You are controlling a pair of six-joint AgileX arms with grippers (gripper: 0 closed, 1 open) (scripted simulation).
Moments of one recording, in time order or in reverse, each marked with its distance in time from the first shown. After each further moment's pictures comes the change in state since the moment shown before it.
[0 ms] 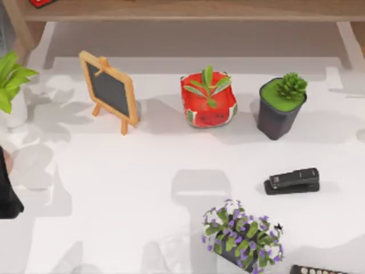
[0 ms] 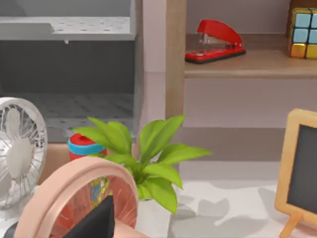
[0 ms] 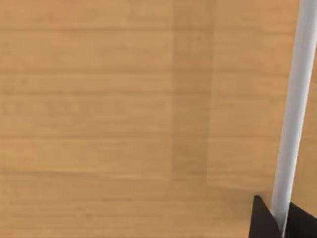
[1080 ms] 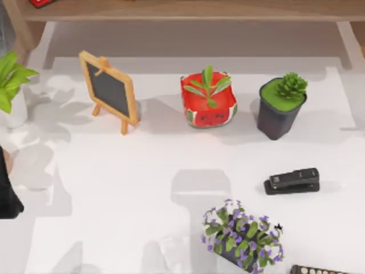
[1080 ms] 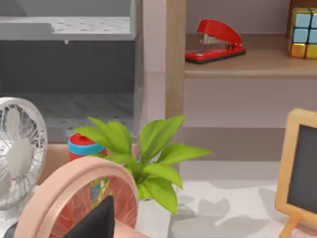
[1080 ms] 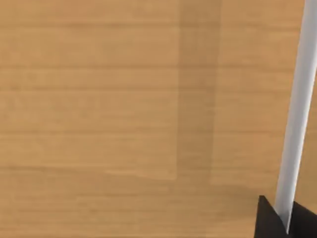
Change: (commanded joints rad) left arm 0.000 0.000 0.000 0.000 0.000 0.000; right arm -0.142 -0.127 -0.331 0.205 -0.139 0.001
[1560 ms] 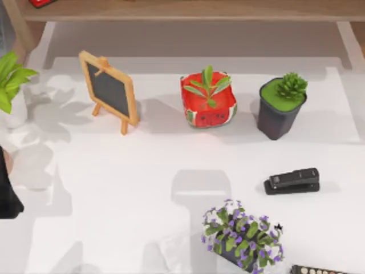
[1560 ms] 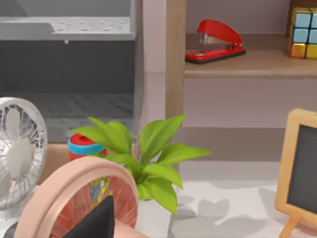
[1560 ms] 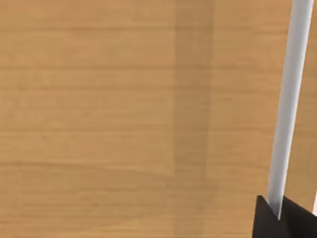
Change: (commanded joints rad) left arm 0.000 0.000 0.000 0.000 0.000 0.000; right arm -0.066 -0.046 -0.121 0.078 -0.071 0.002
